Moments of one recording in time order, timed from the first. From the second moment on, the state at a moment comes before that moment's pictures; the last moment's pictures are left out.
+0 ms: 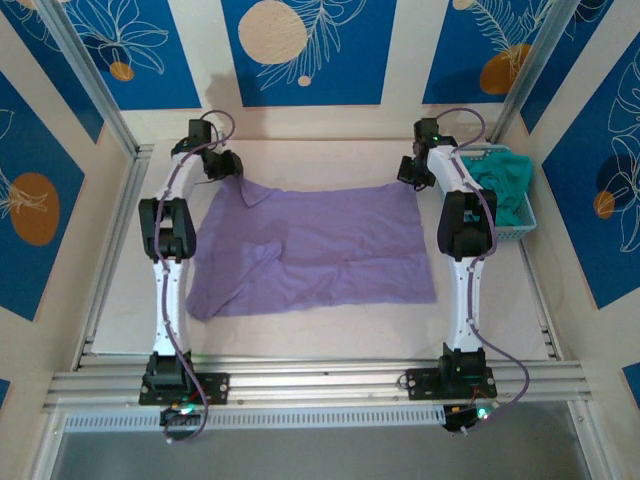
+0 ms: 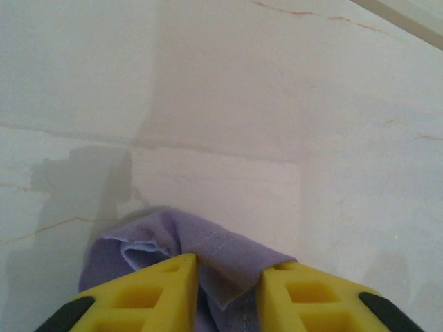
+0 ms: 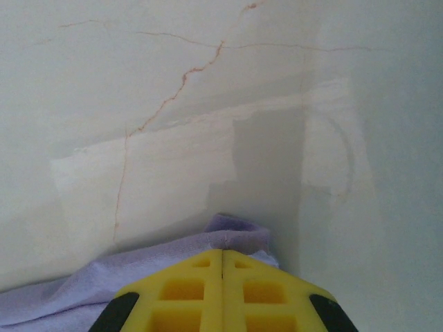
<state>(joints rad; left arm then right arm) -0.01 2.60 2.36 -0.72 0.35 -0.32 0.03 2.45 2.18 -0.90 -0.03 0.31</state>
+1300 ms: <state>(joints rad) -0.01 1.78 1.49 -0.69 0.13 -0.25 0.00 2.14 1.84 -0.73 -0.08 0.18</state>
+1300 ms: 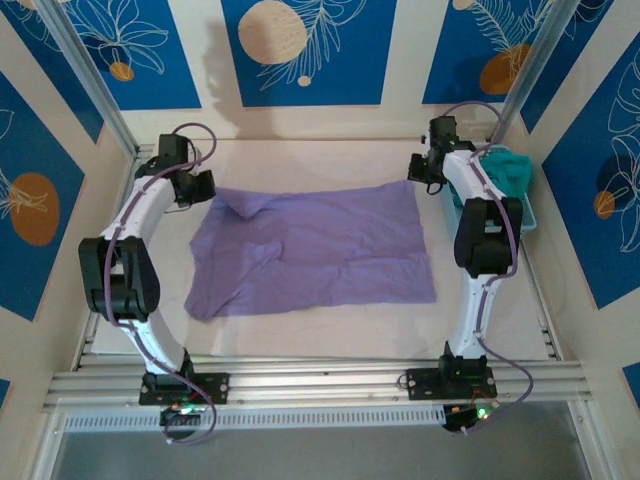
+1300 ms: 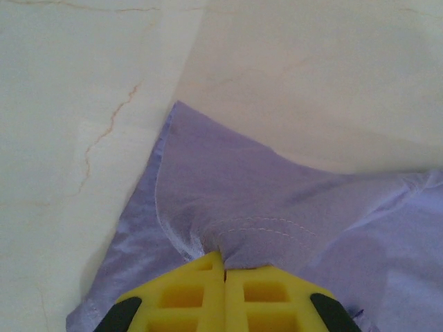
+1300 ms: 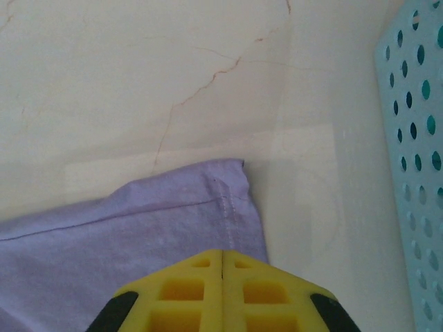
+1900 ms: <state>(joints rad) -0.01 1.84 1.49 -0.64 0.15 -0.26 0.01 2.54 2.37 -0.98 -0.06 0.28</state>
